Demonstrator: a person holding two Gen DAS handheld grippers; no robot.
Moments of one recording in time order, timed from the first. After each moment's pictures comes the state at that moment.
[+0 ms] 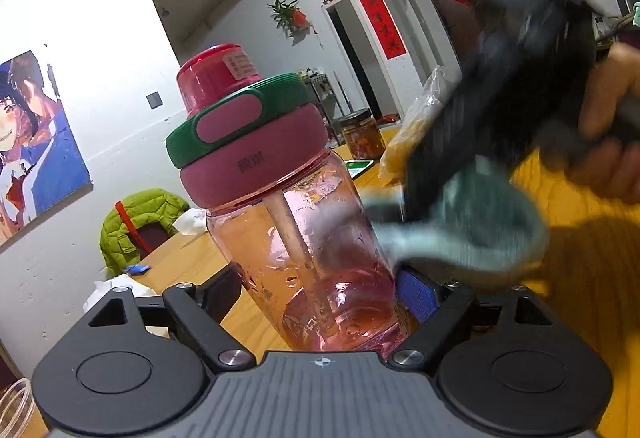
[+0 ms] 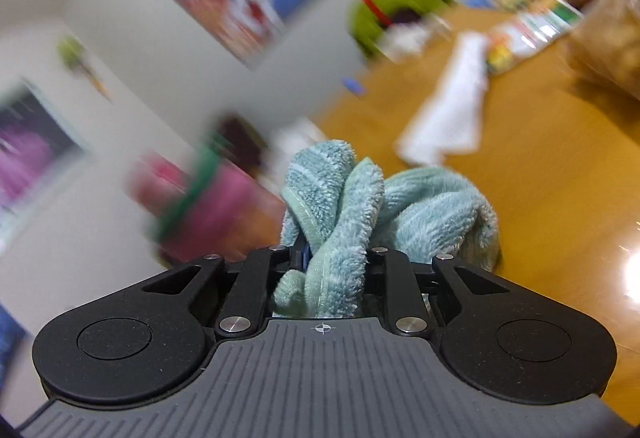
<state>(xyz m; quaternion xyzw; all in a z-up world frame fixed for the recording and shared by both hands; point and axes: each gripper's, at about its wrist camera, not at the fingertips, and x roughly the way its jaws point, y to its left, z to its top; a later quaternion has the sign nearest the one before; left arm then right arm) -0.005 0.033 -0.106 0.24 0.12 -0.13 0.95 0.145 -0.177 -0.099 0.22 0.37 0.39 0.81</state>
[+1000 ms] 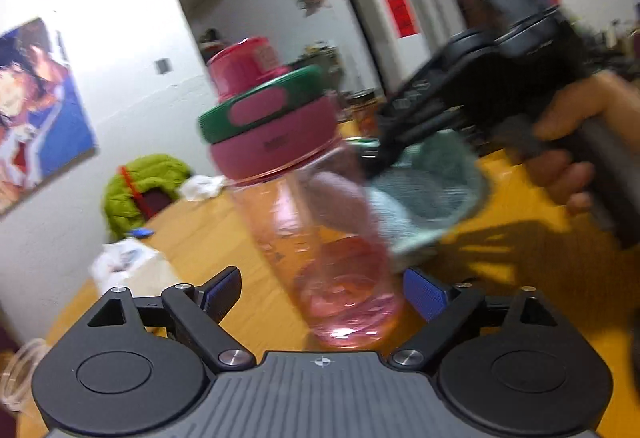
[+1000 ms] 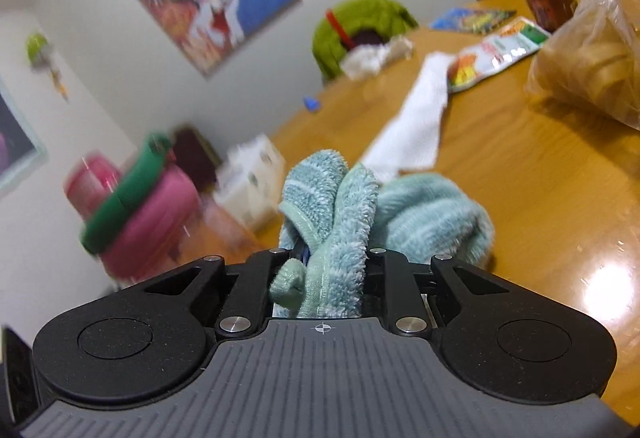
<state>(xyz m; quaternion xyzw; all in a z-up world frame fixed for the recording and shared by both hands) -0.006 0.043 -0.088 0.21 0.17 -0.13 0.95 0.148 -0.182 -0.094 0.26 0.30 0.36 0.84</state>
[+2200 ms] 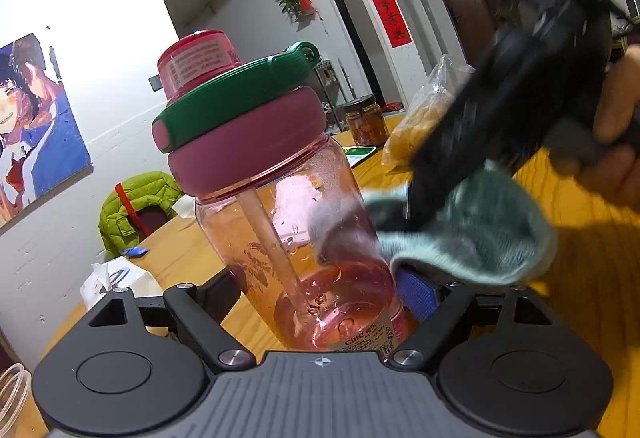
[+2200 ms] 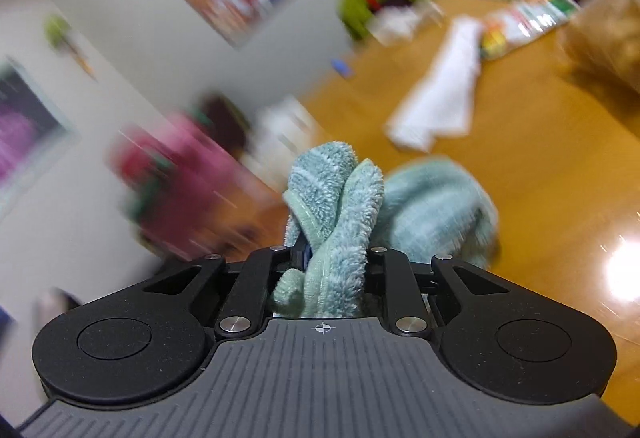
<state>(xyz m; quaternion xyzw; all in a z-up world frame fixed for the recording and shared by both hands) 0.039 0.054 -0.103 0.23 0.15 -0.12 0.95 0.142 -0.166 -0.096 0.20 0.38 0.38 0.82</state>
